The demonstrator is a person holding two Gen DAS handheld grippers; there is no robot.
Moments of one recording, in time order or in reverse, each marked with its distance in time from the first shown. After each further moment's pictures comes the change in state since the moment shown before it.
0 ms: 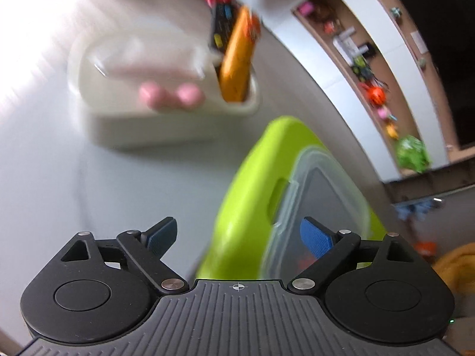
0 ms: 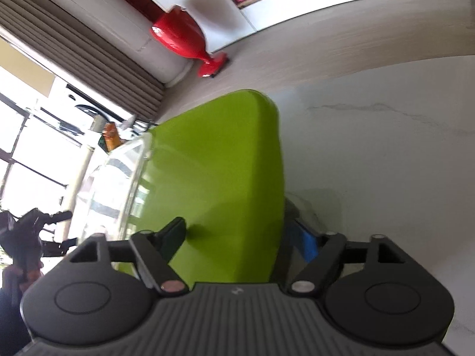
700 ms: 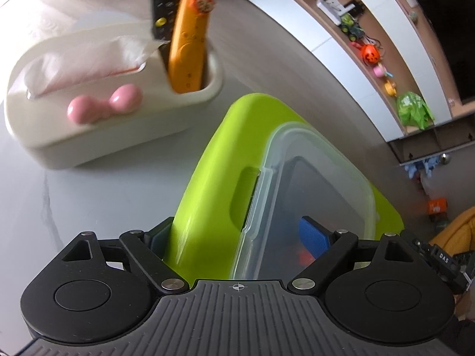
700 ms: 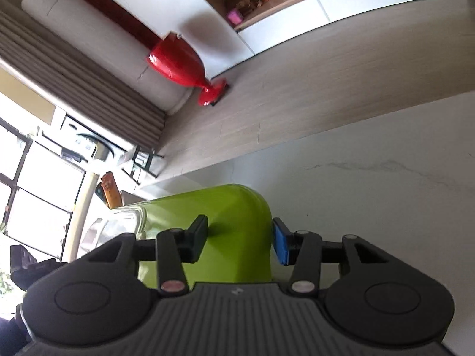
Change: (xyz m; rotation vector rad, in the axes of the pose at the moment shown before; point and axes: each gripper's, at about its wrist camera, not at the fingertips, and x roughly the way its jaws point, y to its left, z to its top) left arm 0.023 -0.054 0.012 0.194 0.064 0.064; right arm 0.014 -0.012 0.065 0.056 -0.104 0.037
